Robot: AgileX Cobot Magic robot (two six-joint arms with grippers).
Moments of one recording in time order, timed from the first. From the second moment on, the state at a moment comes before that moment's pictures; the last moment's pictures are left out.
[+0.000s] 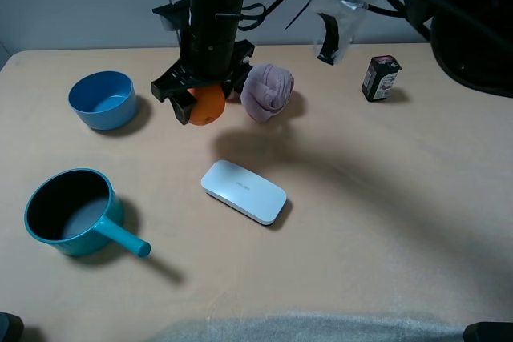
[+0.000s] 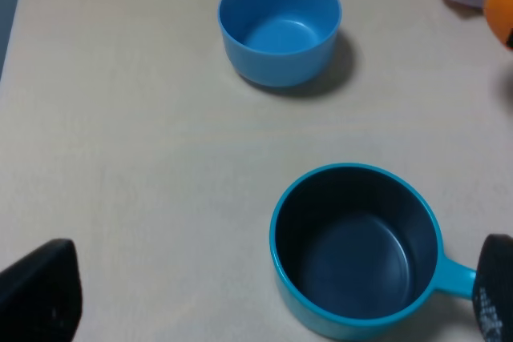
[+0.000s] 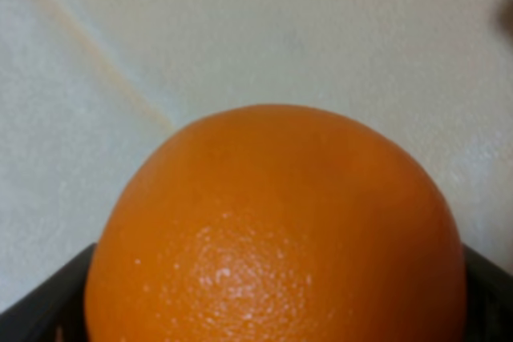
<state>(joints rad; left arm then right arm) -0.03 0.00 -0.51 0.01 1.05 0.04 0.82 2.33 -1.98 0.14 1.13 -0.11</state>
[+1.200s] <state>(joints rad) -0.03 0.00 -0.51 0.01 1.05 0.04 0.82 2.40 -1.98 0.14 1.08 -0.11</state>
